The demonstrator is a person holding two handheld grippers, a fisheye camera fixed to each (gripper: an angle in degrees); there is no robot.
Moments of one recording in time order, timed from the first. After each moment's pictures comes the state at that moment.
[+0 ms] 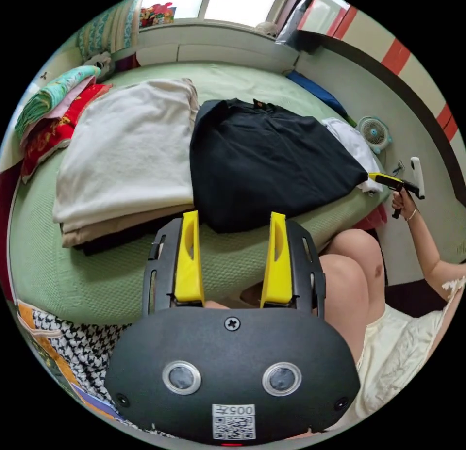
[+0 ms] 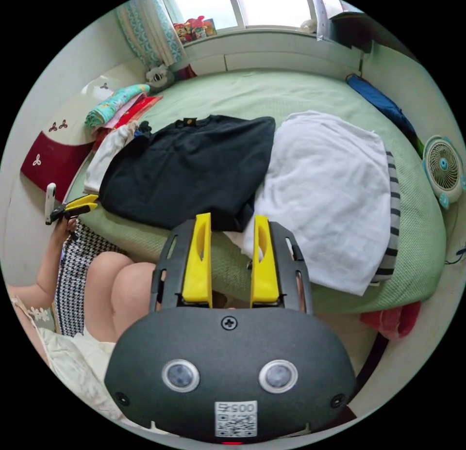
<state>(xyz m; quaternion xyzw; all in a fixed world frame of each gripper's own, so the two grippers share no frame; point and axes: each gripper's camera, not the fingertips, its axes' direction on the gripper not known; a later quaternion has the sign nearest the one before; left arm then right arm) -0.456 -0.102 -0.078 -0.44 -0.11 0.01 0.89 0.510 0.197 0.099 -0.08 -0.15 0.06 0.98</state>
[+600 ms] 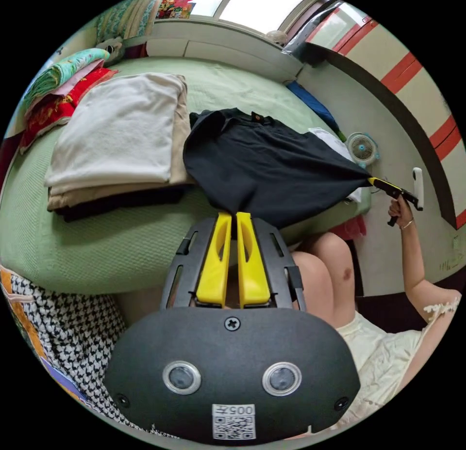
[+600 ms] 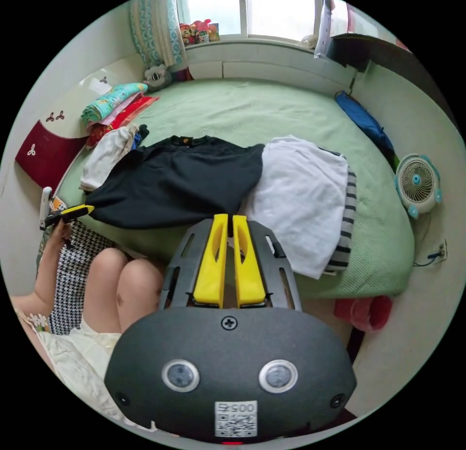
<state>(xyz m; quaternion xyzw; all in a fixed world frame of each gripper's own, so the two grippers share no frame) -0.384 -0.095 -0.055 -0.44 -0.06 -0.06 0.89 0.520 0.194 0.042 -0.07 -0.09 0.05 0.99</state>
